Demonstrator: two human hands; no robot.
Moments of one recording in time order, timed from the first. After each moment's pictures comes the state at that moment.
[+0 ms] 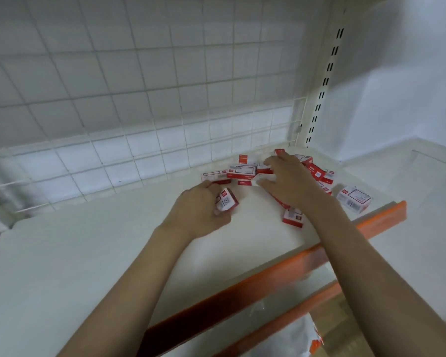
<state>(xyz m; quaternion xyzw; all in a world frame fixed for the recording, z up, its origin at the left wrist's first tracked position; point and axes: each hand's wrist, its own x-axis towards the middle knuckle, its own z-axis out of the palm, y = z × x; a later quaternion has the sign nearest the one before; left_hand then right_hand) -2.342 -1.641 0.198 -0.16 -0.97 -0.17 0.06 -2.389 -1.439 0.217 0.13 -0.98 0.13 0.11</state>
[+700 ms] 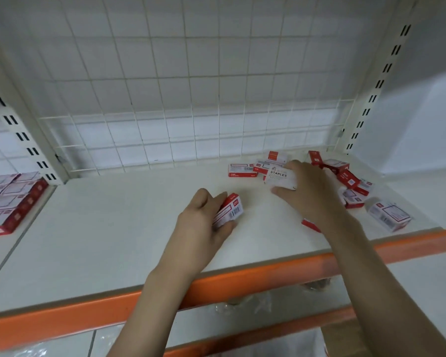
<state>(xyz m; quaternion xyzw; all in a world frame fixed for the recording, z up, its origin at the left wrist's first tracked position) -2.255 -1.637 0.178 -0.07 -0.93 -0.27 0.25 -2.371 -1.444 0.203 0.17 -0.95 0.21 0.15</state>
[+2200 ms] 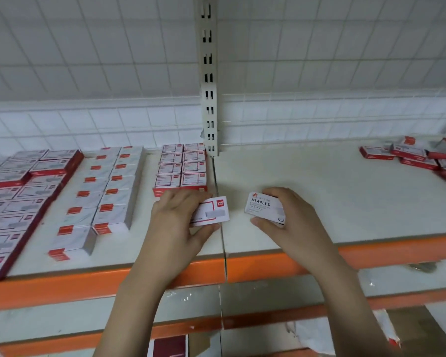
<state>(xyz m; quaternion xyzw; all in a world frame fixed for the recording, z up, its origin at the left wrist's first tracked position) -2.071 -1.961 0.183 -0.01 -0.94 -0.23 0.26 -2.159 -1.757 0.177 0.28 -0.88 0.38 0.05</state>
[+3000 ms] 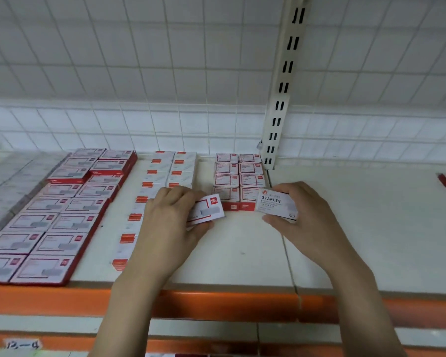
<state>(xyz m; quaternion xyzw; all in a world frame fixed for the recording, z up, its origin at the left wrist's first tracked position) -2.061 -2.065 0.187 0.07 -0.95 -0.14 0.27 -2.176 -1.858 0.190 0.35 -0.87 0.35 0.06</state>
